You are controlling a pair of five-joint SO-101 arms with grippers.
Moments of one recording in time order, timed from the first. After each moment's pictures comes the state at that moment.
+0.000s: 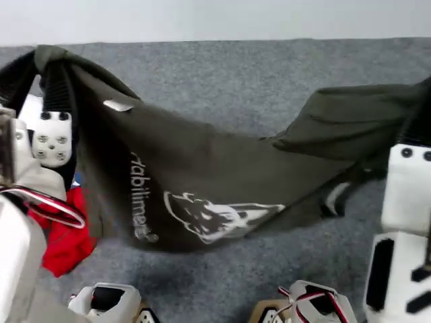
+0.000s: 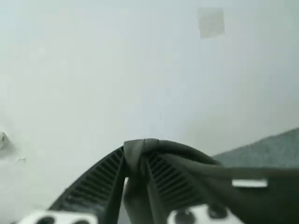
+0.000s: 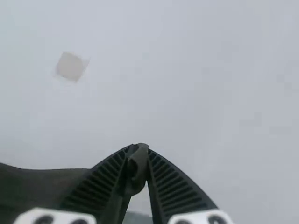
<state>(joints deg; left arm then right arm) 1.0 -31.8 -39.3 89.9 -9.9 11.7 -33.7 -54.6 83.8 23.8</state>
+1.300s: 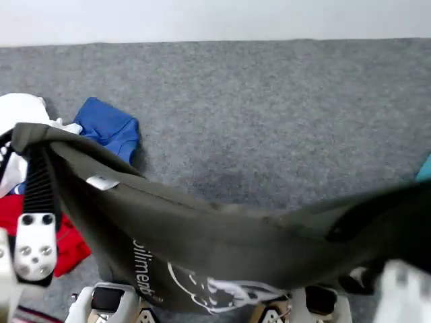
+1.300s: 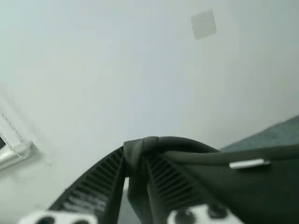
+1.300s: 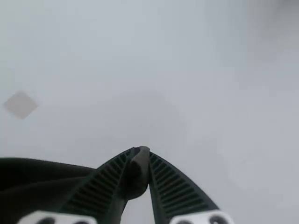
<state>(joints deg) 1.3 -46.5 -35.6 98.9 -16.4 11.7 -47.6 -48.2 77.5 41.6</state>
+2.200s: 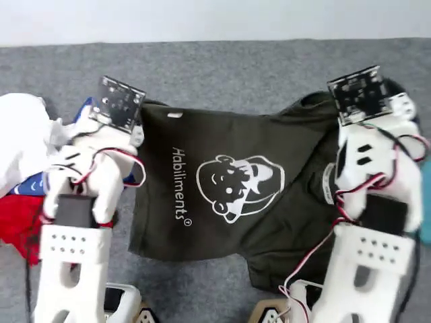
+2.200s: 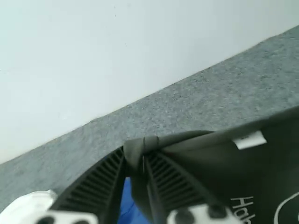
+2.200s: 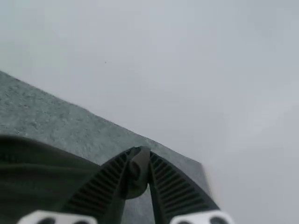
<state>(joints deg) 1.5 -45.6 43.6 37.1 -14.0 11.6 -46.1 33.8 29.6 36.8</state>
